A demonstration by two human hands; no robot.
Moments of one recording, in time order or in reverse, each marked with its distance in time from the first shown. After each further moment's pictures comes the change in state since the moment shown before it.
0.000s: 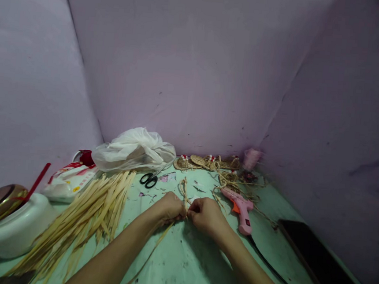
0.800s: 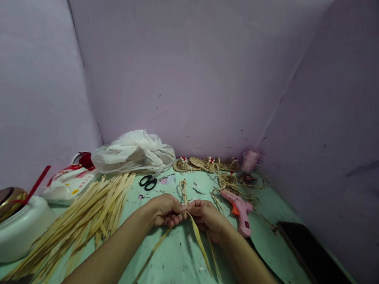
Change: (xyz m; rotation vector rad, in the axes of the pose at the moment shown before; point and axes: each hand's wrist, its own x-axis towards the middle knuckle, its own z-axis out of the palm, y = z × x) left_hand 0.011 -0.008 -0.016 -0.336 -0.319 -0.069; right_hand 0.000 -0.001 0.000 0.758 -0.324 0.224
